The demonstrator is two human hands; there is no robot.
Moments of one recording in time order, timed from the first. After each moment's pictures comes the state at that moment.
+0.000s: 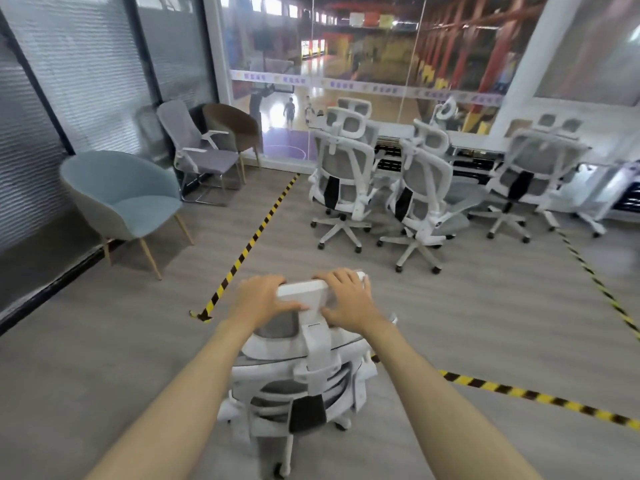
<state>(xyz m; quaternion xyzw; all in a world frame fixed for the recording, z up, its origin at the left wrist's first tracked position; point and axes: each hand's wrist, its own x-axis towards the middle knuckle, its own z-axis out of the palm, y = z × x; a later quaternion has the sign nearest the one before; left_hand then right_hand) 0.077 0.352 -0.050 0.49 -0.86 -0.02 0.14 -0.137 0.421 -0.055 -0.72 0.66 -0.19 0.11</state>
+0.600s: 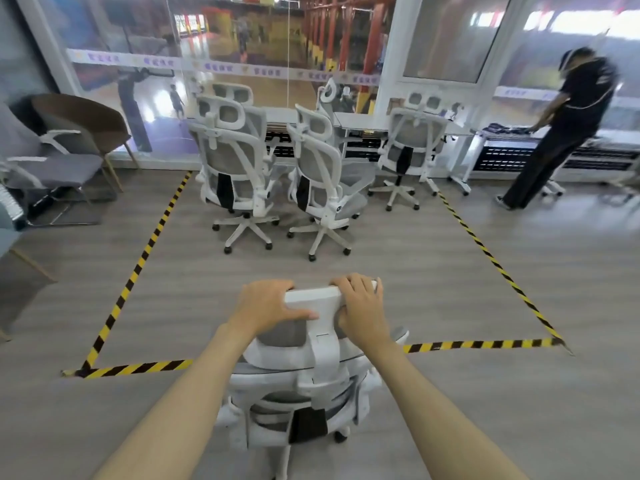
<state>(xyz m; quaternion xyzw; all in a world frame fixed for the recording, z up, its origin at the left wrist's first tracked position) -0.196 0.351 -0.039 0.33 -0.93 -0.10 0.09 -0.371 0.485 -0.081 -0.54 0.80 -0.24 -0.10</state>
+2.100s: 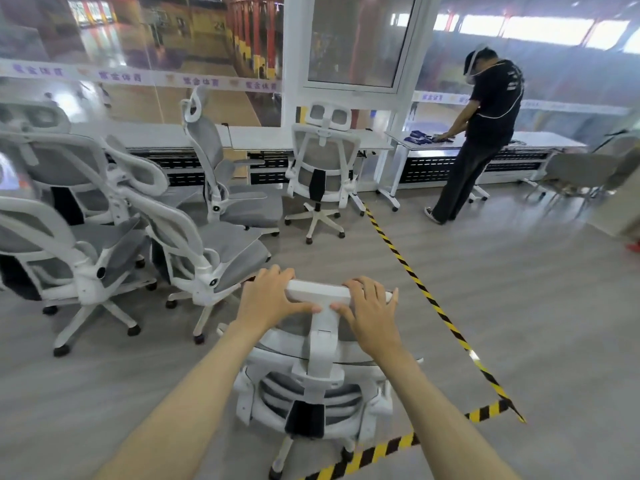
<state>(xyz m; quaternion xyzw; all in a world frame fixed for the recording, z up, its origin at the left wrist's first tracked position) -0.983 0.130 -0.047 0.26 -0.95 -0.10 0.13 -1.117 0.321 -0.069 -0.43 0.88 -0.16 -0.11</state>
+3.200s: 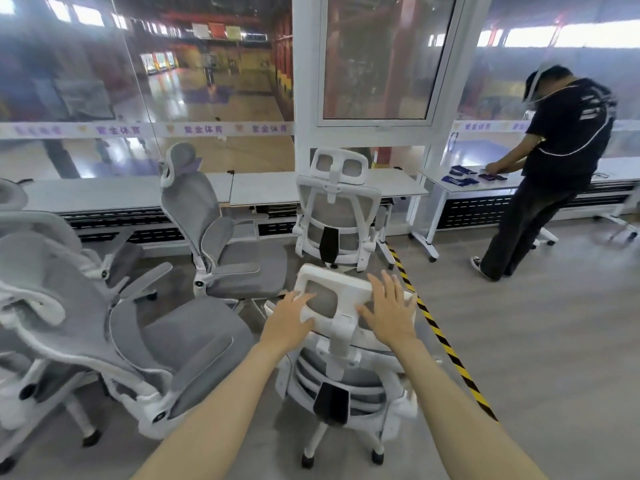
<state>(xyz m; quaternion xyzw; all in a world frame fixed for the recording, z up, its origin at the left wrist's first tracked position) -1.462 -0.126 -0.053 0.31 -0.90 -0.30 0.10 -1.654 0.025 -0.059 -0.41 0.90 -0.14 -0.03</state>
